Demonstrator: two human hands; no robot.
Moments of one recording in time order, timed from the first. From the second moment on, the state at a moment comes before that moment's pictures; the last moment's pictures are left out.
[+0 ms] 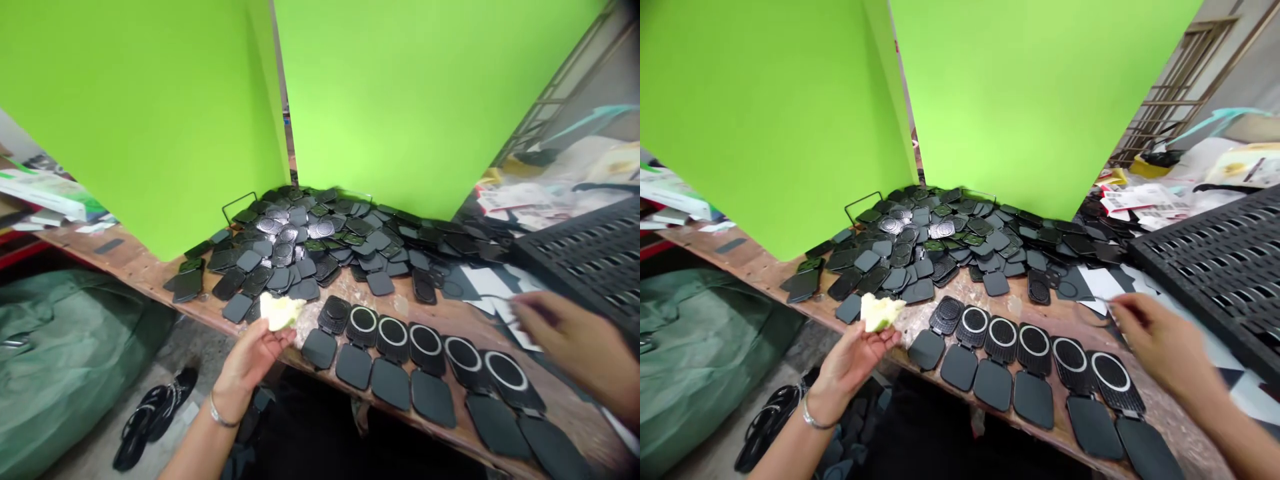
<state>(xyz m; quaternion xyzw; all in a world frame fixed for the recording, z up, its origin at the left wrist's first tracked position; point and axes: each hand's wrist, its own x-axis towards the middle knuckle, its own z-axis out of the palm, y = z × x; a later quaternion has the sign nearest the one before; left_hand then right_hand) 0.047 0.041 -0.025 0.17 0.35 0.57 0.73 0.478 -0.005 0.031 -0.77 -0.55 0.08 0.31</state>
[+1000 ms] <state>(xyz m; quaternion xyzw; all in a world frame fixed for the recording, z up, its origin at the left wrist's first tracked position) 0.067 0.070 -0.059 0.14 0.27 0.57 0.77 0.288 0.118 -0.029 -0.63 -0.64 0.38 0.22</state>
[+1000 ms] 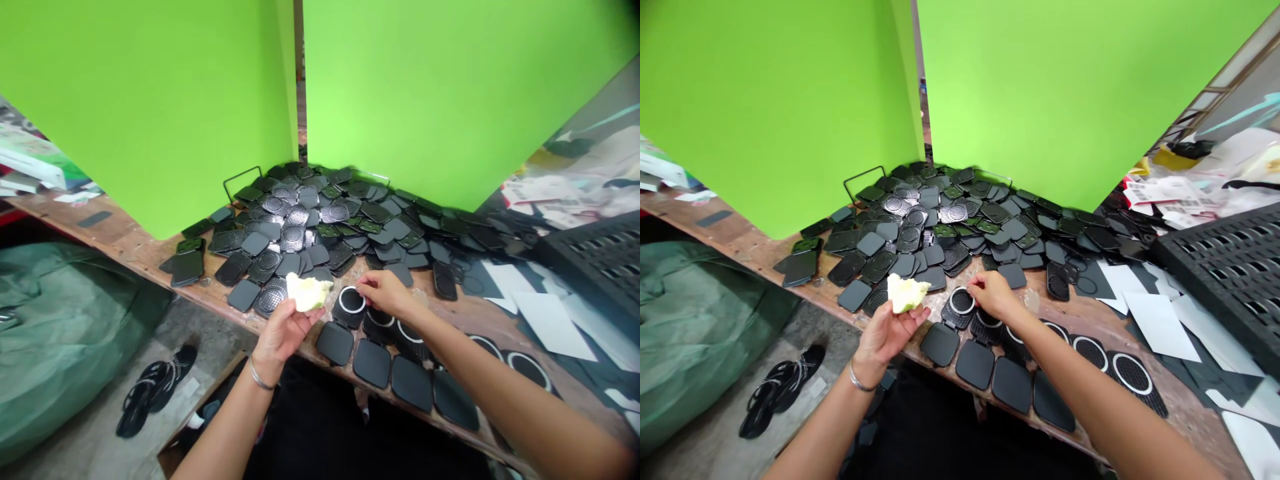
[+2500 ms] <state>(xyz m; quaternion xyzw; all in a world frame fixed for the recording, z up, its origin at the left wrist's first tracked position) 0.097 0.081 -0.030 0.17 0.40 0.57 0.70 0.449 -0.125 -0.090 -0.73 -0.60 -0.16 0.27</state>
